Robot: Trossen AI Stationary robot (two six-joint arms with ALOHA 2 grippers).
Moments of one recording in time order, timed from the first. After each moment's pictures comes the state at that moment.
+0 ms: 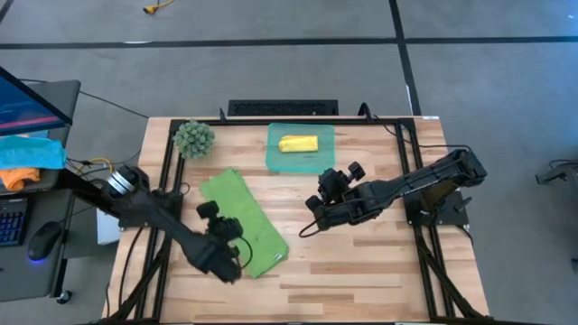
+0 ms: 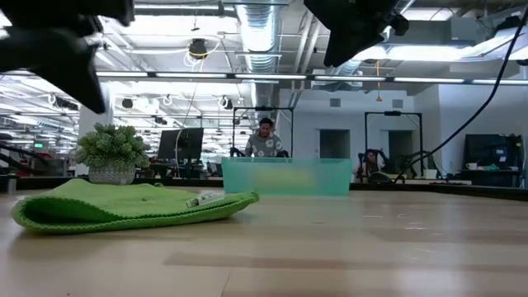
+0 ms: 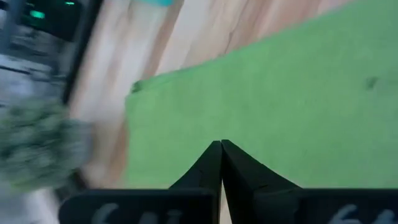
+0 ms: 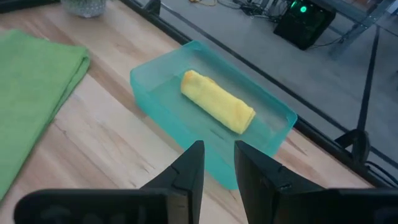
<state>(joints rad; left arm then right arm) -0.65 1.72 1.17 -1.32 -0.68 -1.13 0.31 1.64 1.36 -0.99 0.96 0.88</state>
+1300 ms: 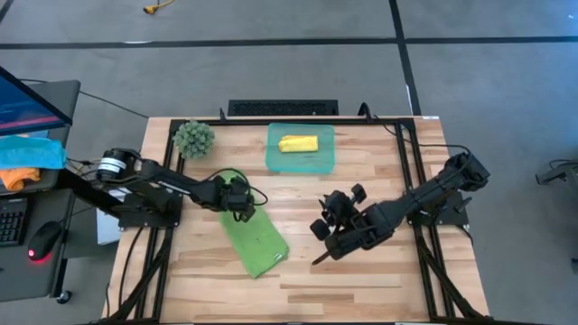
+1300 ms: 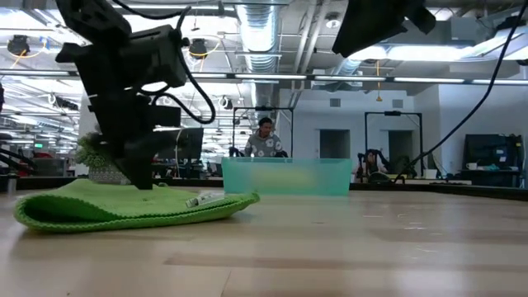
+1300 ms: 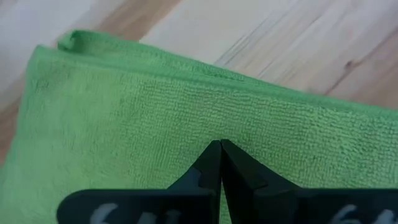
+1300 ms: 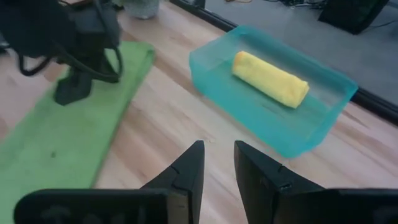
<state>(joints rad) -0.08 1.56 0.67 -0.46 -0.43 -0.86 0.49 1.64 1.31 -0.93 0.93 1.08</state>
